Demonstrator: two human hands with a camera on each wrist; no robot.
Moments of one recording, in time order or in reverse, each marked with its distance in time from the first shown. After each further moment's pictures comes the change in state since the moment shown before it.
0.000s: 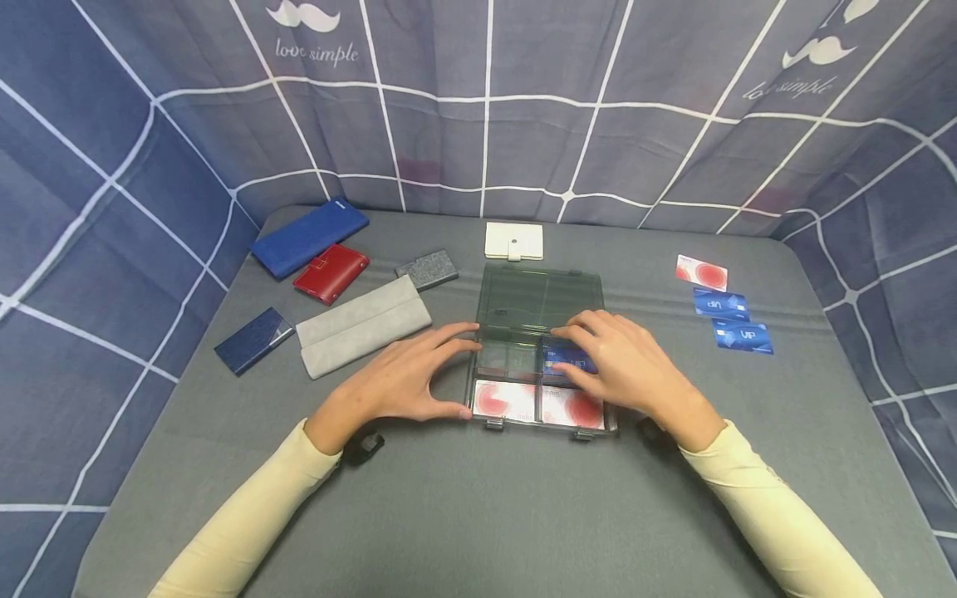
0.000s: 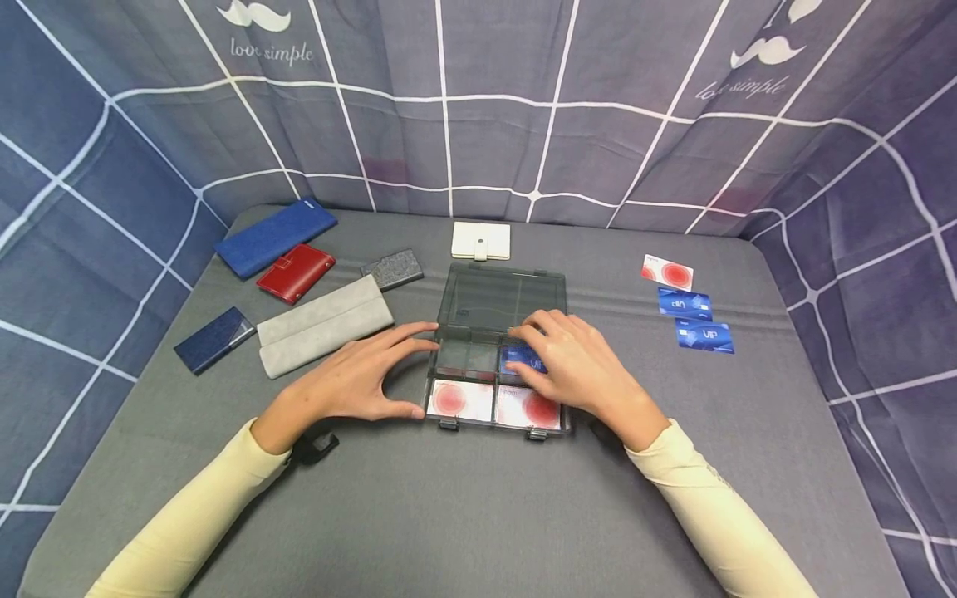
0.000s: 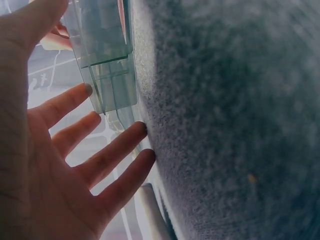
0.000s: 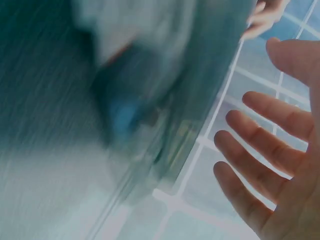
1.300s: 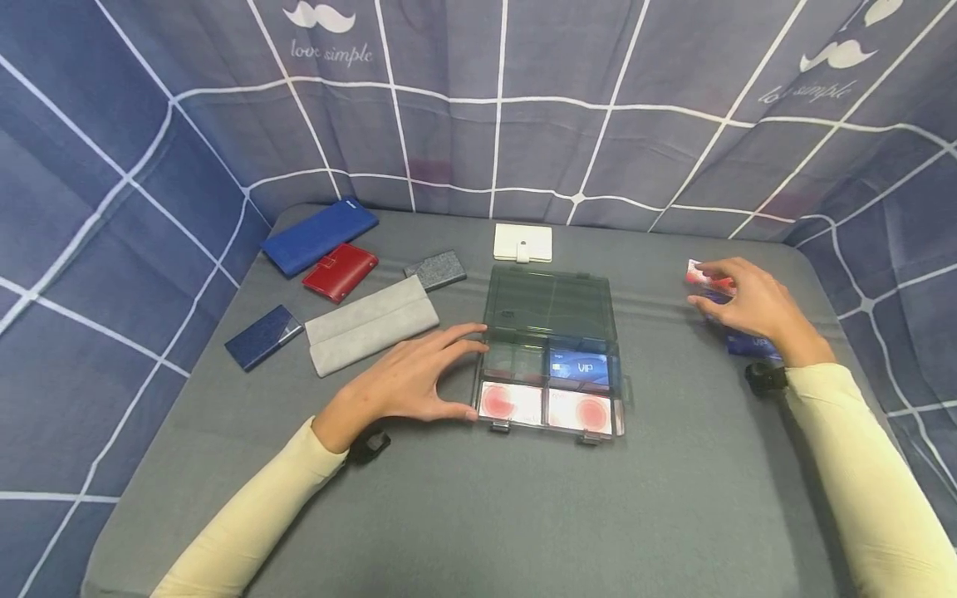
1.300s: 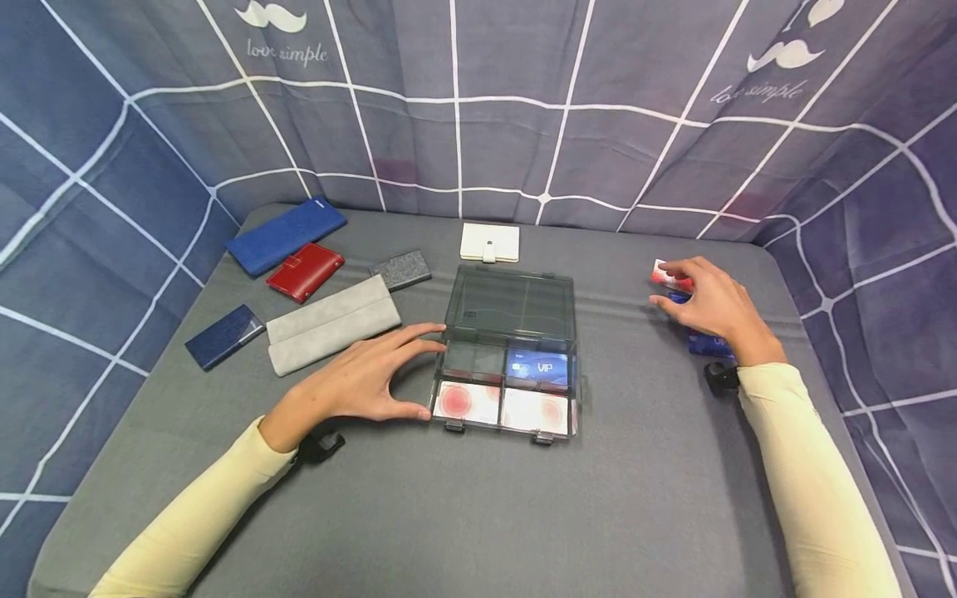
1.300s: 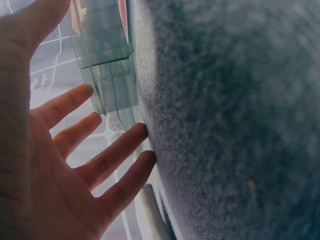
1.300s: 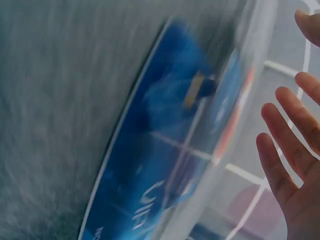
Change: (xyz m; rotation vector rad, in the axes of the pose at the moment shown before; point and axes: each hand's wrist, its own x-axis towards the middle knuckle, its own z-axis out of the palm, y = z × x) left_hand -0.001 0.000 0.002 0.012 -0.003 -0.011; right_hand -0.062 0.207 -0.024 0.148 -0.082 0.563
